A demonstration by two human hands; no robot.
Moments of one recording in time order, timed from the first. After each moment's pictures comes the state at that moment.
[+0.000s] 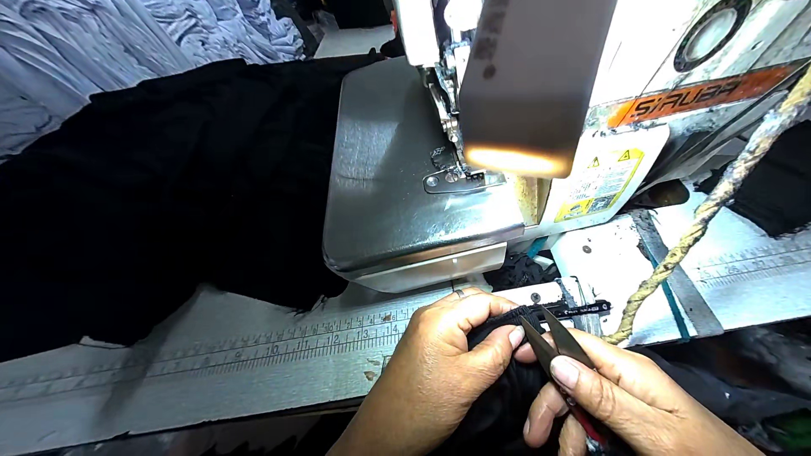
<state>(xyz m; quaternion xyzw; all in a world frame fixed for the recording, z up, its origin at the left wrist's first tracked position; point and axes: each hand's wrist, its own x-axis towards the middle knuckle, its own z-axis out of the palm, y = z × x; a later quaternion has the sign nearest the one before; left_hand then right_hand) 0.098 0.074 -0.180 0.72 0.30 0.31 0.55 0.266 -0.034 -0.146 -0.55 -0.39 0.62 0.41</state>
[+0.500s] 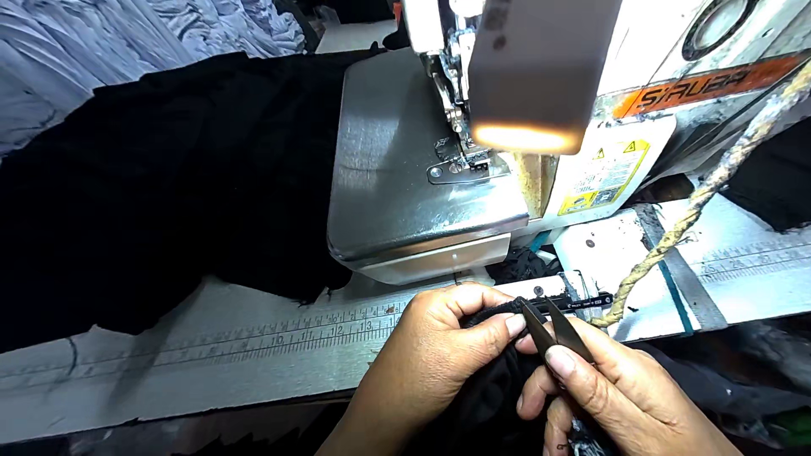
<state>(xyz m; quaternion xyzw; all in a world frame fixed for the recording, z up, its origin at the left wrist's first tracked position) 0.096 0.076 -0.173 0.63 0.33 0.30 0.64 0.252 -0.036 -0.157 -0.56 -0.47 0.50 0.46</state>
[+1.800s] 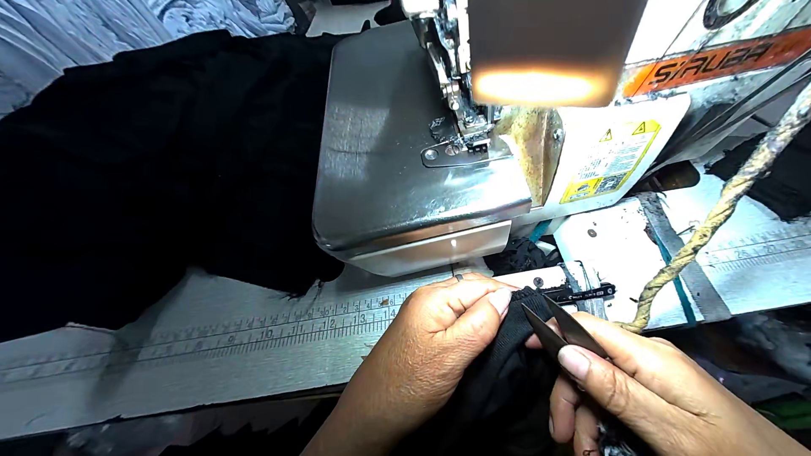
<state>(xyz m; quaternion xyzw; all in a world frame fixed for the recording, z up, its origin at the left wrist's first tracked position) 0.092 0.079 -0.176 0.68 0.30 0.29 0.60 0.270 -0.036 -0.149 -0.57 -0.51 0.52 0.38</state>
